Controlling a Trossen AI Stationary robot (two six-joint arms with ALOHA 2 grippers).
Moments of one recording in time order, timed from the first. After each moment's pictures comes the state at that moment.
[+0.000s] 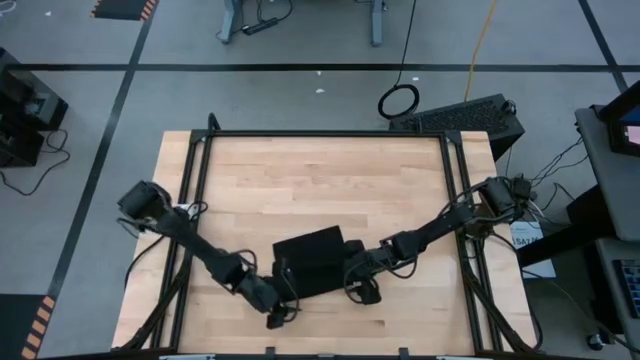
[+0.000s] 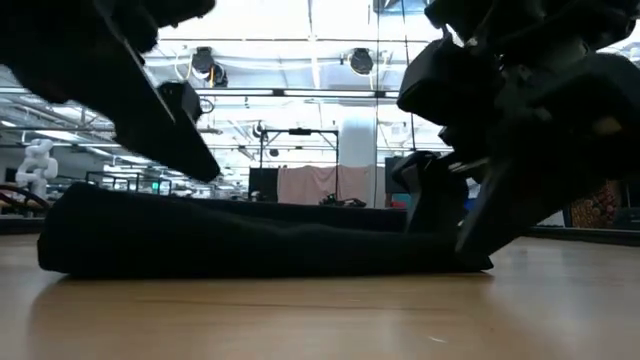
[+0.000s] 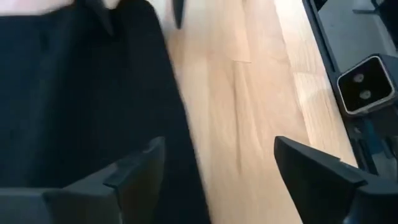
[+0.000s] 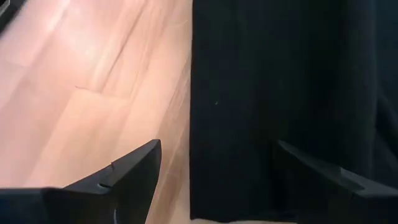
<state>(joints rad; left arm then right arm) -0.62 1.74 0.87 0.12 -0.28 -0.55 0.36 1.83 0.83 0.16 -0.05 0.17</state>
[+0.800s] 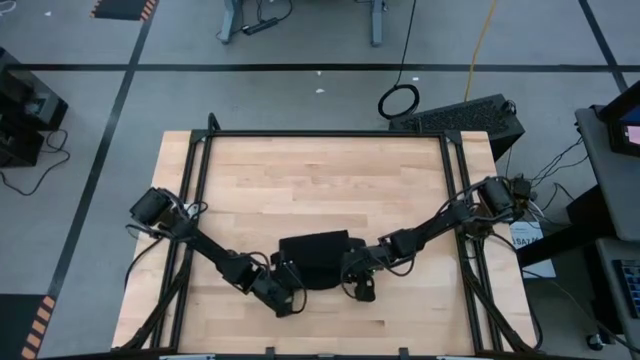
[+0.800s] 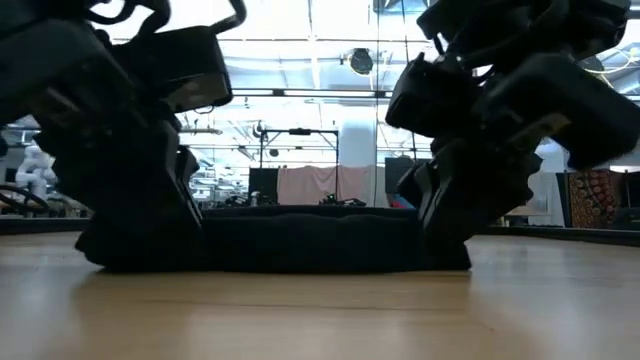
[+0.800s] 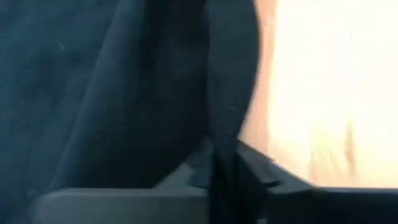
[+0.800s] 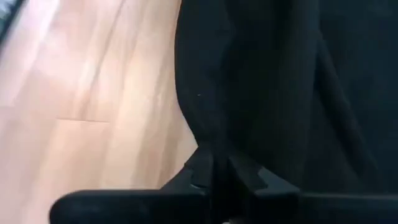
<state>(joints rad) -0.58 1.86 0.89 -0.01 -0.35 -0.66 0.34 1.85 0.83 0.16 -0.05 0.33</state>
